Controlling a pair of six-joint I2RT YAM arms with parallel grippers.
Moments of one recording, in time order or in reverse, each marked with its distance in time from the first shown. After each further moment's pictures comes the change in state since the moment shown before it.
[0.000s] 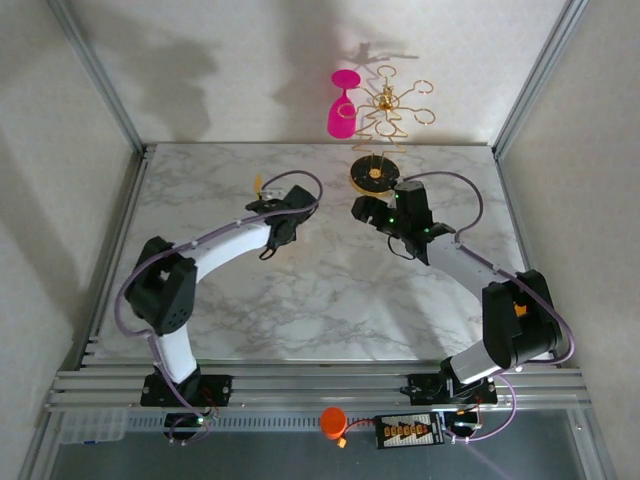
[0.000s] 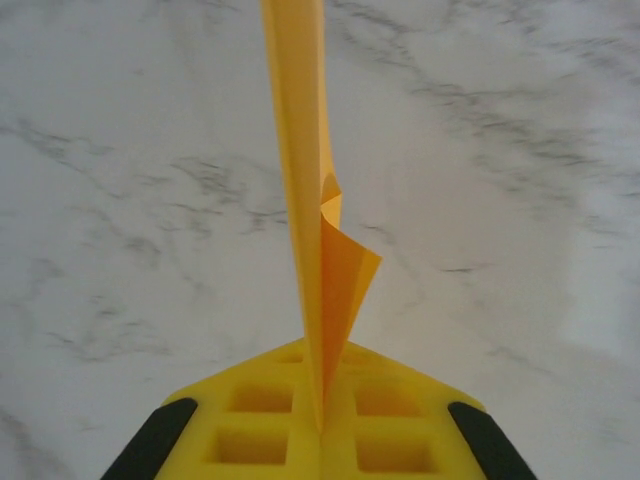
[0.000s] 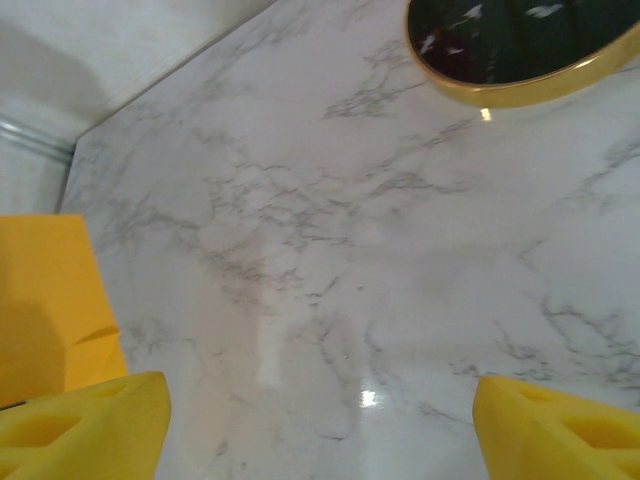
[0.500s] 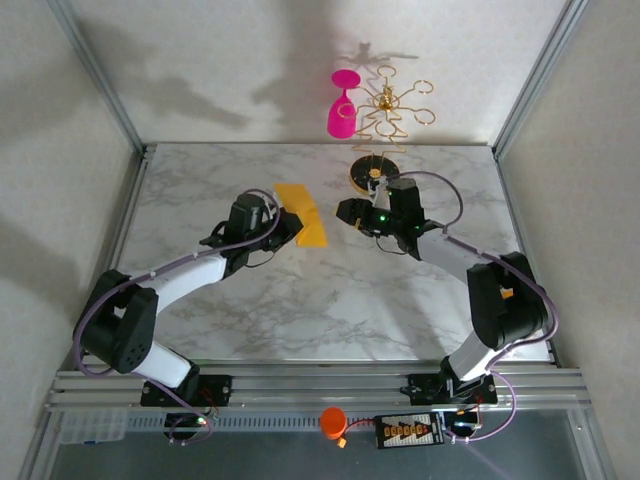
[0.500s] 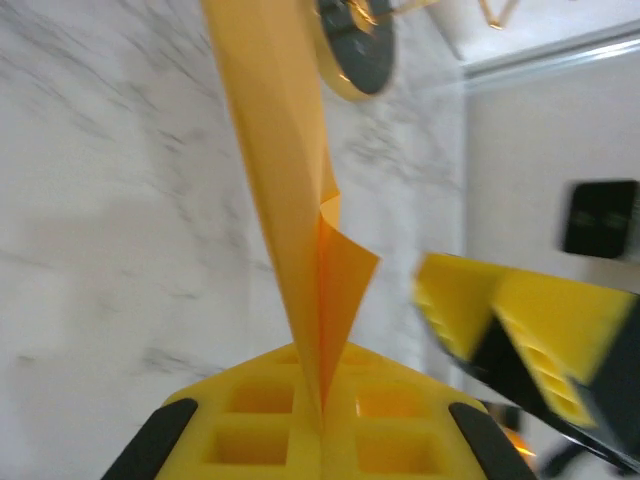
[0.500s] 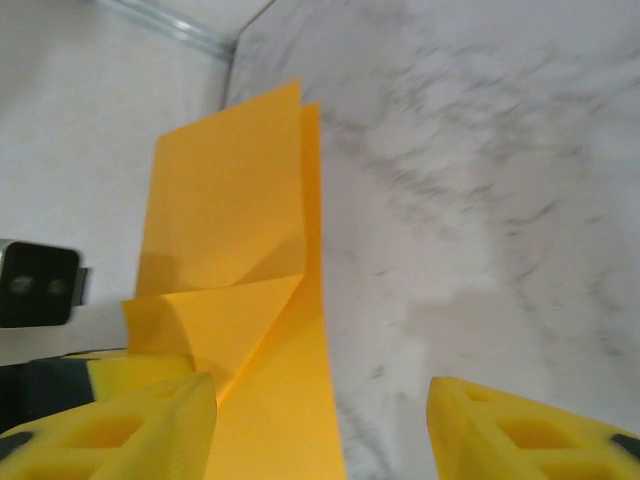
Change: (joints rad) left arm 0.173 -0.336 -0.493 0.848 0.894 -0.294; right arm 0.010 0.115 0.039 0.139 -0.381 0.077
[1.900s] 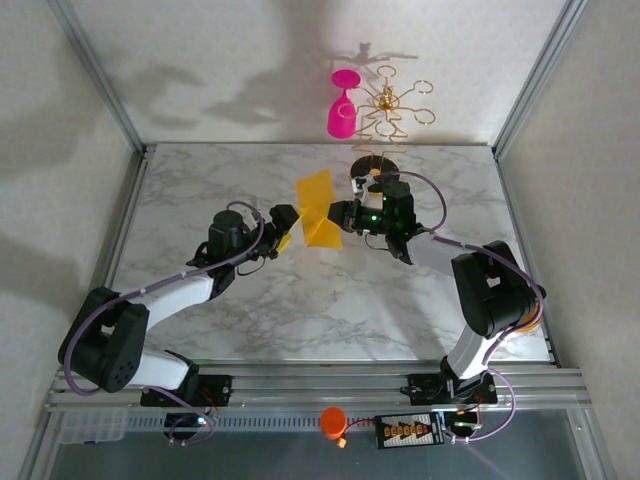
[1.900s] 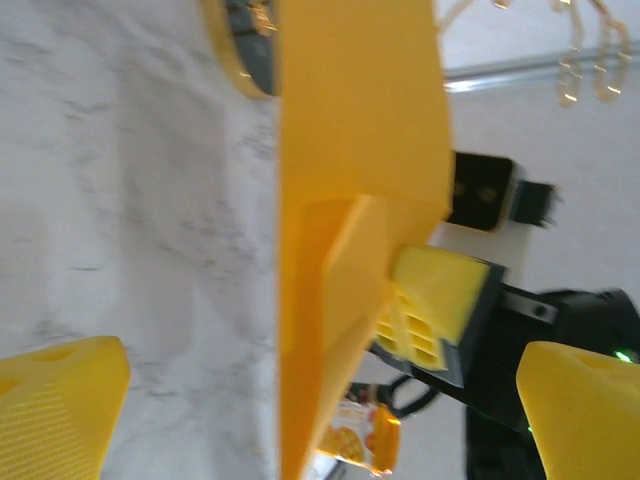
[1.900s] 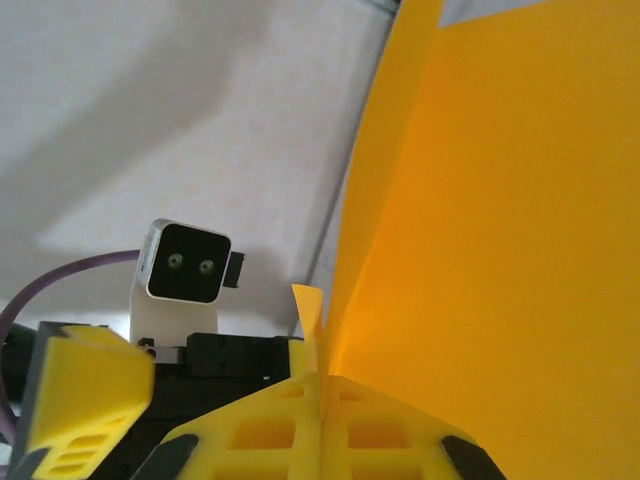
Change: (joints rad) left arm 0.040 -0.113 -0.267 0.460 0.183 -0.259; right arm 0.039 0.109 -0.042 0.454 -0.290 0.229
